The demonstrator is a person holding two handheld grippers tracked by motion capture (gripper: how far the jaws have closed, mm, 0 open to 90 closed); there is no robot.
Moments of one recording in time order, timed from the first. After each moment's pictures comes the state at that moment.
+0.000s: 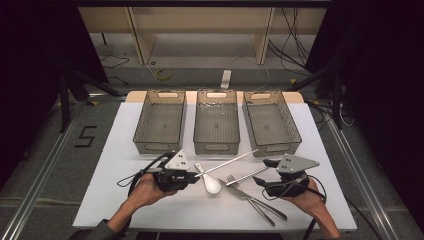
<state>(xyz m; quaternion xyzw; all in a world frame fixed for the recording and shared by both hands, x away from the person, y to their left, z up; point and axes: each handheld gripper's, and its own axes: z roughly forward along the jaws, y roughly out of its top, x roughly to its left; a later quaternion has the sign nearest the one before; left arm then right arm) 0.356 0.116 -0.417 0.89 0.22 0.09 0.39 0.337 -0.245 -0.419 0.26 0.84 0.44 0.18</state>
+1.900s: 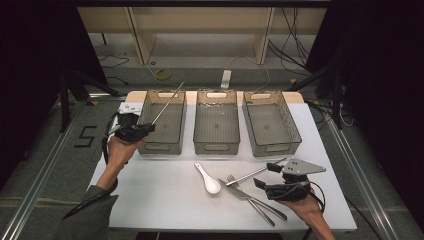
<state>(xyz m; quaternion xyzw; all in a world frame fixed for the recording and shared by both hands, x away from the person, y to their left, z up) 0.468 0.229 -0.404 0.74 0.51 0.18 0.40 0.327 -0.248 -0.433 0.33 0.80 0.47 0.16</state>
